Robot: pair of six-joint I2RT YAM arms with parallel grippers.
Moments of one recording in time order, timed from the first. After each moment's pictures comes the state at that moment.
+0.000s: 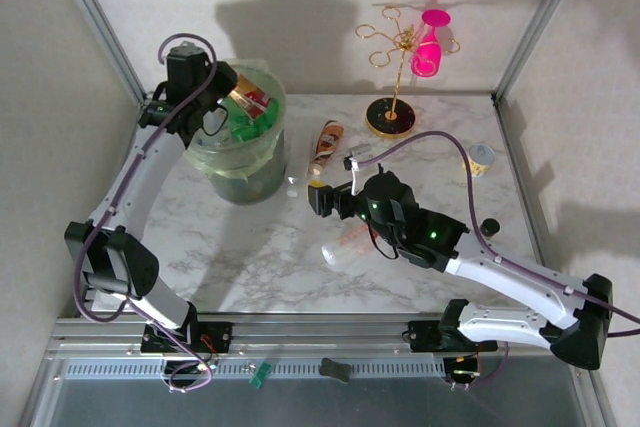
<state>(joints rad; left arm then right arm) -0.15 1.60 1.63 -0.45 -0.04 -0.89 1.04 1.09 0.98 -0.22 0.36 0.32</state>
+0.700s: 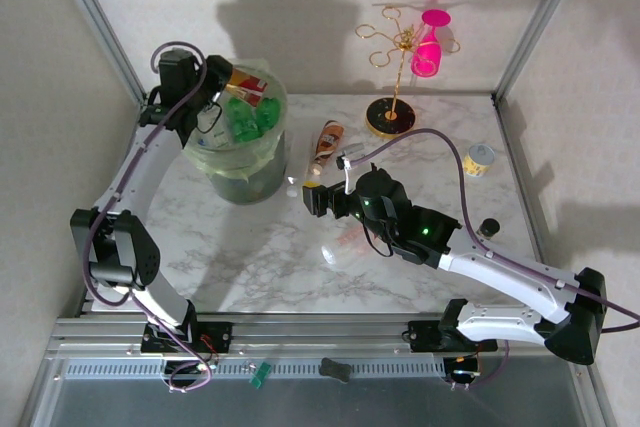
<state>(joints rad) -0.08 1.65 1.56 -0.30 0.04 -1.00 1.04 1.13 1.00 -0.22 0.35 0.32</state>
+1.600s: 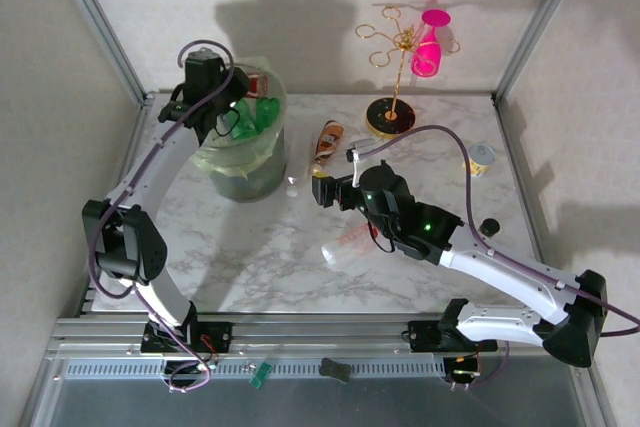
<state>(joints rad) -0.20 1.68 1.60 -0.36 -0.03 -0.83 0.98 1.13 1.01 -0.25 0.41 0.36</state>
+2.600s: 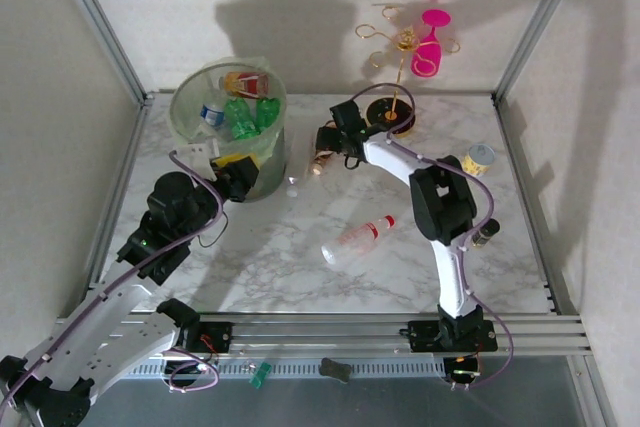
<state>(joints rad) -0.50 0.77 0.77 -0.10 -0.04 -0.55 0.54 2.19 1.71 -0.40 0.14 0.56</state>
